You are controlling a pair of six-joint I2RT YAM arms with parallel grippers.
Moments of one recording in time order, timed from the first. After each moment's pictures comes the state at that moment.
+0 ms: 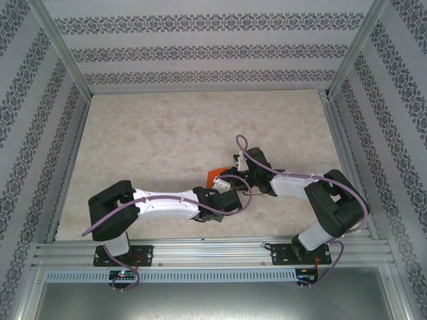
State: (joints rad) left arm -1.19 1.74 1.07 -0.66 -0.41 -0.74; right arm 0.54 1.56 0.61 0.16 -0.59 0.85
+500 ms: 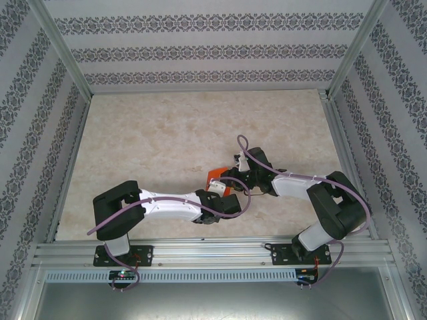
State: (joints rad) left arm -1.20 1.77 1.05 -0.68 -0.49 -0.83; right arm 0.53 1.54 0.61 0.12 -0.61 0.84
